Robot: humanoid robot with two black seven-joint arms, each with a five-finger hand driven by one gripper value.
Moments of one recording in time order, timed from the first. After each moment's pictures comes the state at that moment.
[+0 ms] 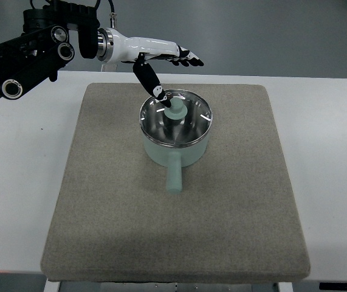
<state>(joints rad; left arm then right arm) -1.26 0.35 -0.48 -0.96 1.43 -0.61 -0.13 0.03 0.00 -0.07 0.16 0.03 -0.05 0.10</state>
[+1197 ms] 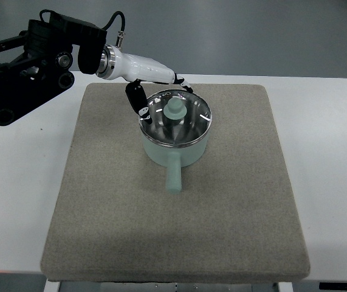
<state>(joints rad) -1.24 0.44 -0.44 -1.16 1.67 -0.61 -0.13 0.03 0.00 -0.07 0.16 0.03 -0.05 0.10</state>
